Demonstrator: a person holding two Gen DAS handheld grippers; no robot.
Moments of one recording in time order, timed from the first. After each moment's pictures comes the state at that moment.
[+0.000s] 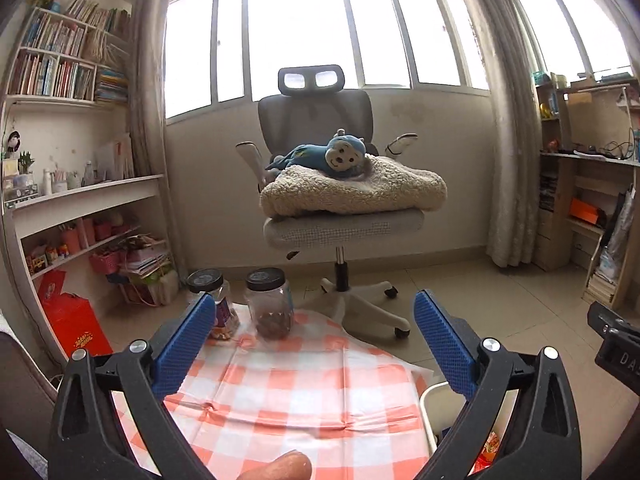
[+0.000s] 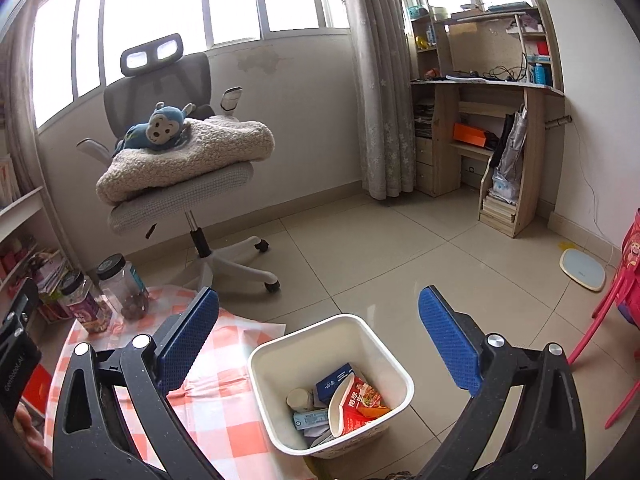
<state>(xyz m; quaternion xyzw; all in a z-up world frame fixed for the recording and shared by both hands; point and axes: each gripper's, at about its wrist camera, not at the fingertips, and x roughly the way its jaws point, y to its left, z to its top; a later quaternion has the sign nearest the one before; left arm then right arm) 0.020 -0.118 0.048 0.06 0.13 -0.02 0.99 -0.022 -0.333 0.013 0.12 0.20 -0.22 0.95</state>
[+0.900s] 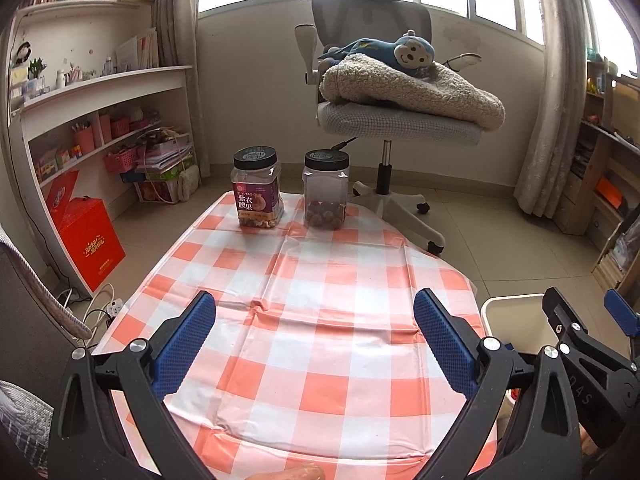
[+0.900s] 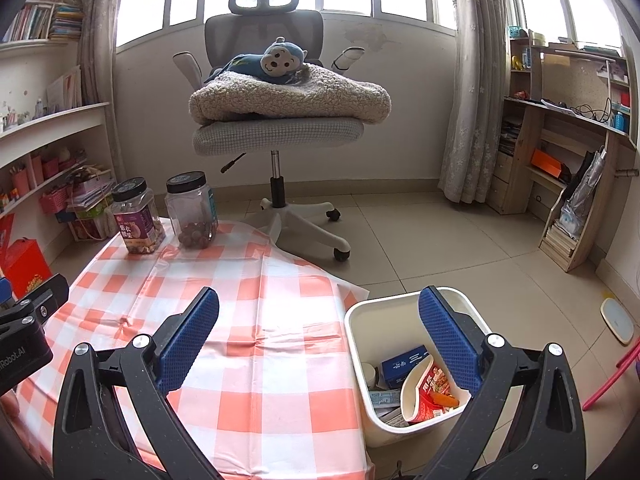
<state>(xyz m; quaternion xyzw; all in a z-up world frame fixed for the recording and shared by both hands) 0.040 -0.008 -0.024 0.00 0.29 0.02 0.96 0.028 -0.202 -0.047 0.03 0.24 -0.11 0.96</state>
